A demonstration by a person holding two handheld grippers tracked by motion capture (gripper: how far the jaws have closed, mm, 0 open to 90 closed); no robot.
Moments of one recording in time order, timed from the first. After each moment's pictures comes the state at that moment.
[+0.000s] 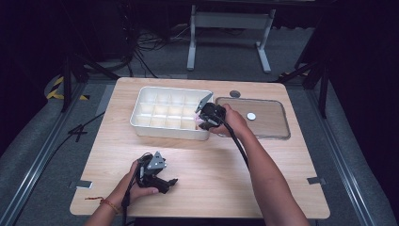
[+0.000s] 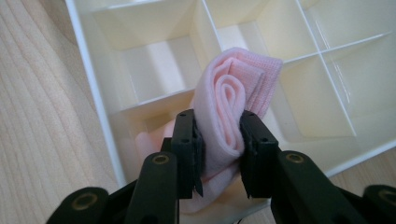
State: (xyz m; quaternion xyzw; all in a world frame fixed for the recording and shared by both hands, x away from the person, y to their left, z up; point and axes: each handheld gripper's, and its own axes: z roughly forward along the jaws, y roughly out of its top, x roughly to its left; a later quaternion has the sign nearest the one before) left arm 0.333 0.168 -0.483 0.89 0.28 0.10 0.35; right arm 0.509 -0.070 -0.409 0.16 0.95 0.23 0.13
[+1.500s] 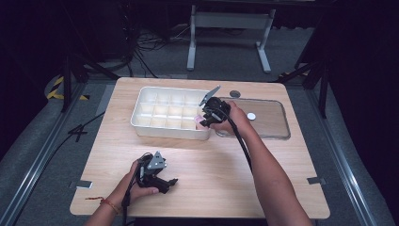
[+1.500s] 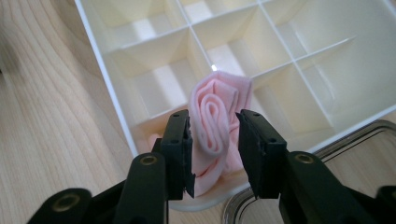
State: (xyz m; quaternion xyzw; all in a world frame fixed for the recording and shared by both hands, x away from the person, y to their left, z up) left arm 0.334 0.168 -0.483 0.89 0.28 0.10 0.35; right arm 0.507 -0.082 -0.384 0.21 0.94 0.26 0.11
